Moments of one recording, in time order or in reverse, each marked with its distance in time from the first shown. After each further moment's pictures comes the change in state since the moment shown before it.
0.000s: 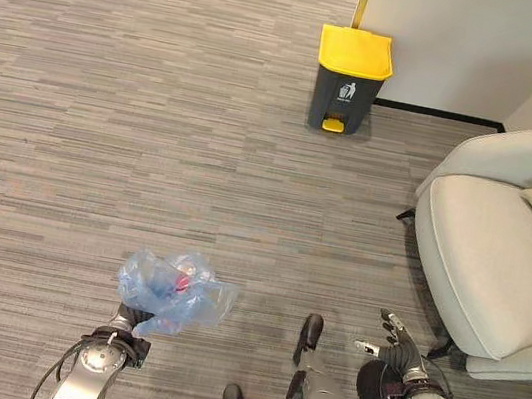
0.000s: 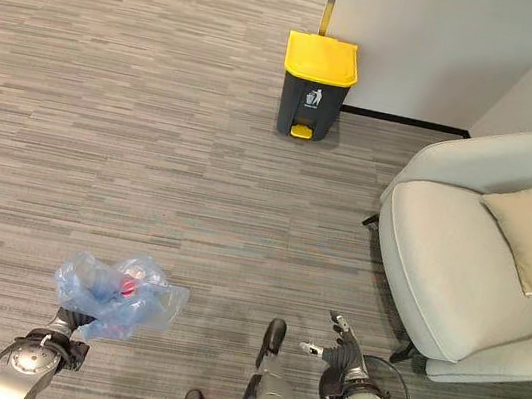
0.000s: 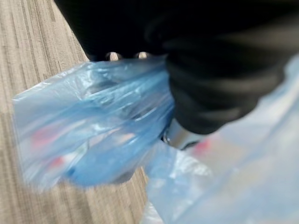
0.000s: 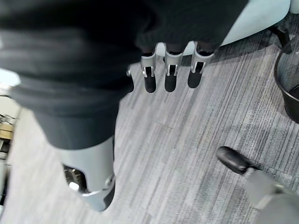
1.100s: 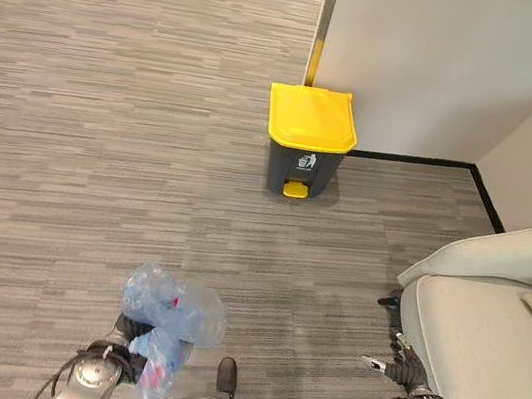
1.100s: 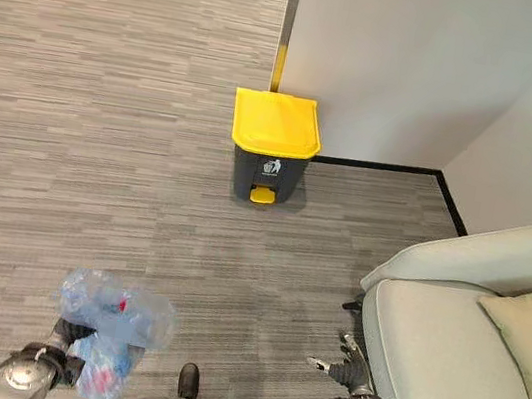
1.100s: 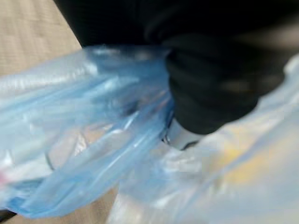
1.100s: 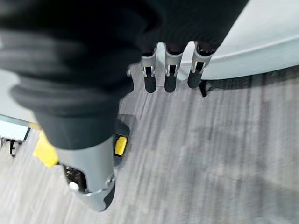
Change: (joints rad) left arm 0.051 0.025 -0.005 -0.030 -0.038 0.008 -0.011; right arm 0.004 0.020 -0.030 0.067 0.030 -0.006 -0.011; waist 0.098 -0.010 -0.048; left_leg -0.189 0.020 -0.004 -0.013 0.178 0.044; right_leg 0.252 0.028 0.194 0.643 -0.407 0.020
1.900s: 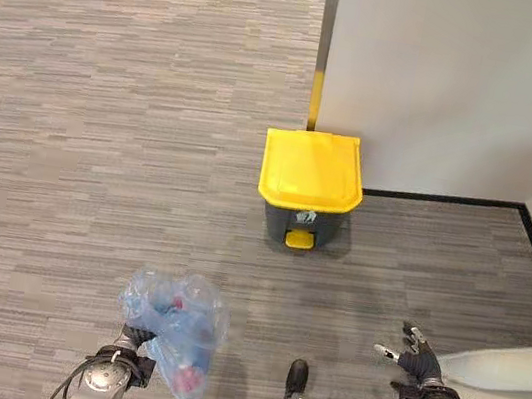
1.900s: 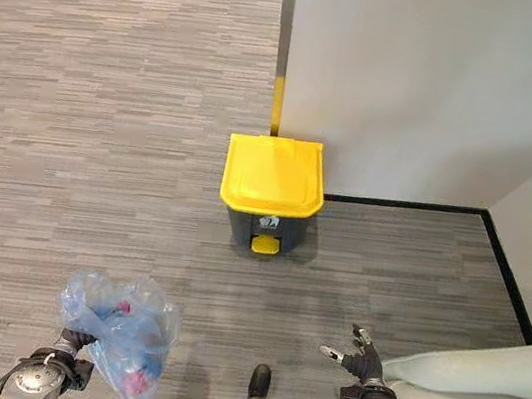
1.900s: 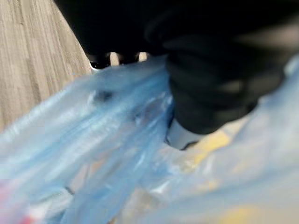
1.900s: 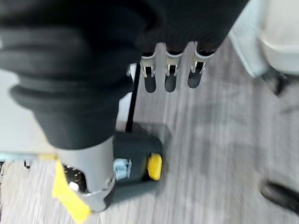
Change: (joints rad) left arm 0.030 -0.069 0.001 0.019 -0.038 0.001 0.001; right arm -0.059 -0.044 -0.043 0.024 0.086 0.015 -0.009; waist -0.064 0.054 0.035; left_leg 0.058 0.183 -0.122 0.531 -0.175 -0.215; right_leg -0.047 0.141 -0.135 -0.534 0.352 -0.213
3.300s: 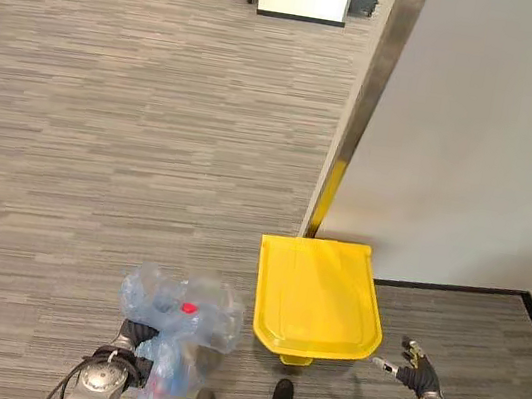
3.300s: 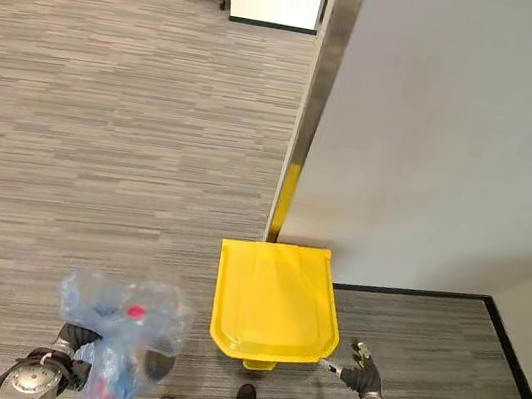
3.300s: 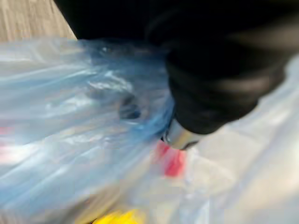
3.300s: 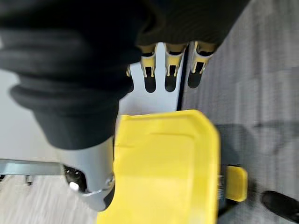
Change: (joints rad) left arm -0.017 0.019 -0.011 -0.019 -0.007 0.021 -0.003; right arm 0.082 0.019 0.003 0.007 0.000 0.007 0.000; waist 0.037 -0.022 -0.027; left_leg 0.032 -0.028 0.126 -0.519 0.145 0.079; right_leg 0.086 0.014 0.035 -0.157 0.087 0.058
